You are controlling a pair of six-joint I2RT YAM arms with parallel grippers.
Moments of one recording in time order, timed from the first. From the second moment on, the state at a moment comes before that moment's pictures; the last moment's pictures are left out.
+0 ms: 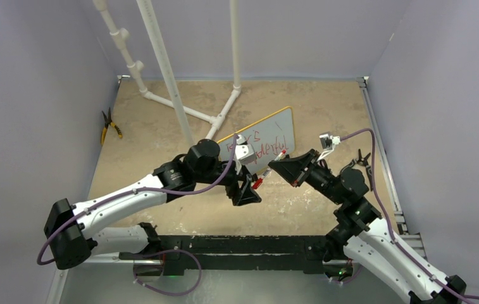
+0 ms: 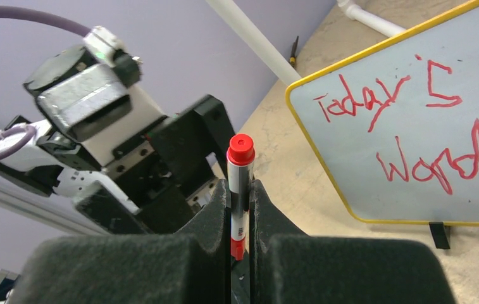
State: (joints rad) left arm -0.94 1.13 0.88 -0.14 0.50 -0.17; right arm 0.63 0.53 0.45 0.20 -0.25 0.83
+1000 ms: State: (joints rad) left arm -0.94 1.19 0.87 -0.07 0.59 -0.22; right arm 0.63 0.53 0.44 0.25 -0.35 0.78
